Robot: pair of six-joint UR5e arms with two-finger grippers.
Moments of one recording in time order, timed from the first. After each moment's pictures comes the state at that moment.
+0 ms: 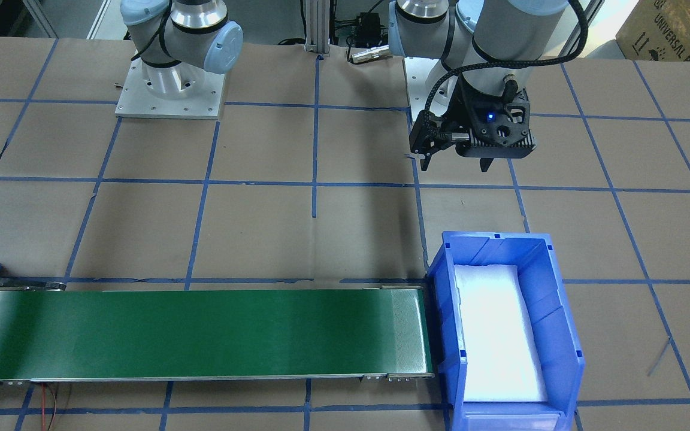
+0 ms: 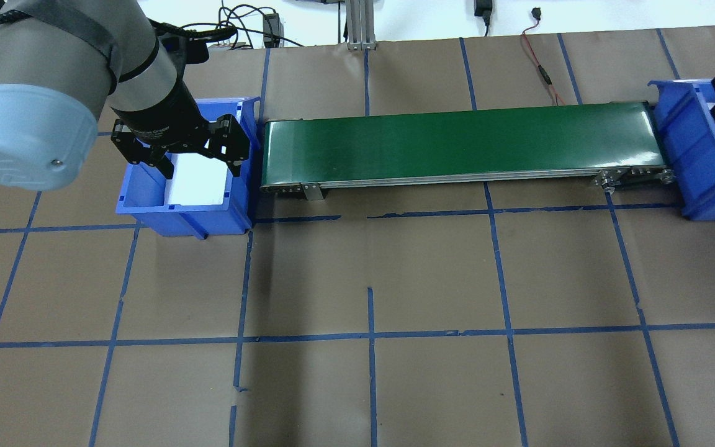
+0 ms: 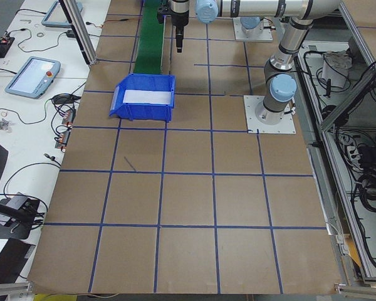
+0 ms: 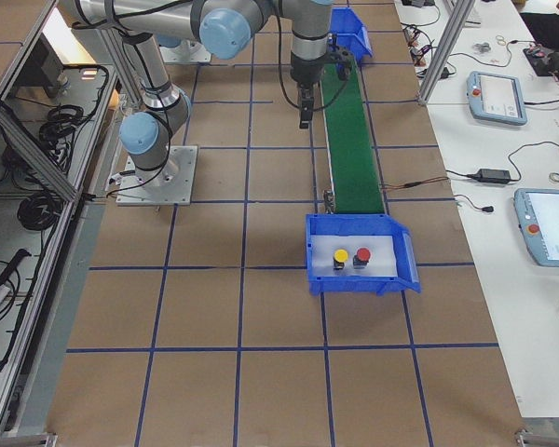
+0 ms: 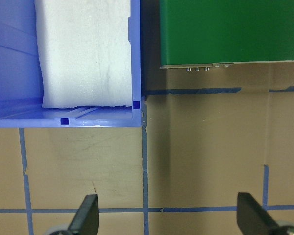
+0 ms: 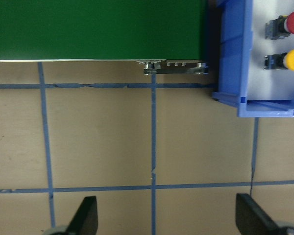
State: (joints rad) left arm -1.64 -1.57 -1.65 -1.47 1.58 -0.06; right arm 1.22 -1.61 1.49 -1.45 -1.62 -0.36
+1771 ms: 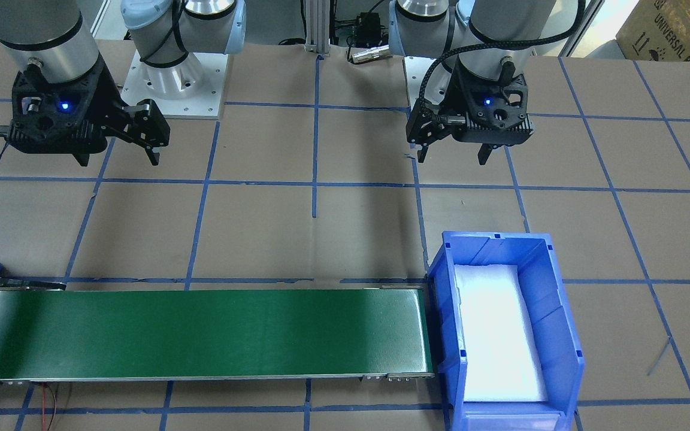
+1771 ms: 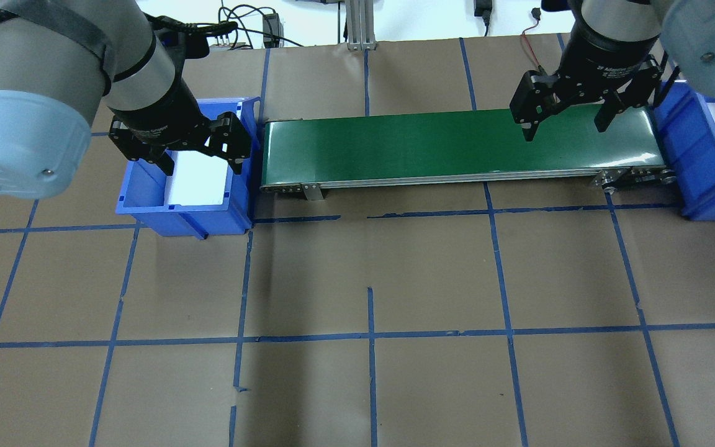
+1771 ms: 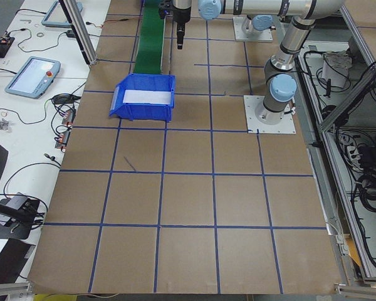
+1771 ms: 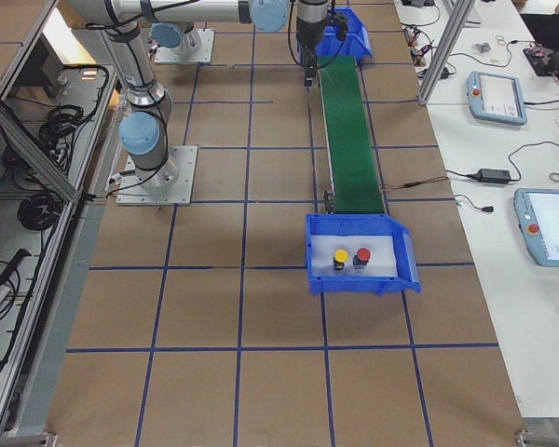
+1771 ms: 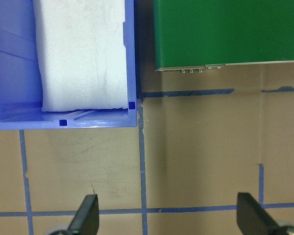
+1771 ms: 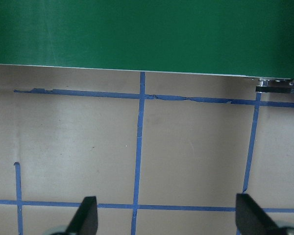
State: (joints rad) left arm -1.65 -1.55 -1.65 -1.47 1.58 -0.06; right arm 1.56 -1.54 1.53 -1.56 -1.61 -0.09
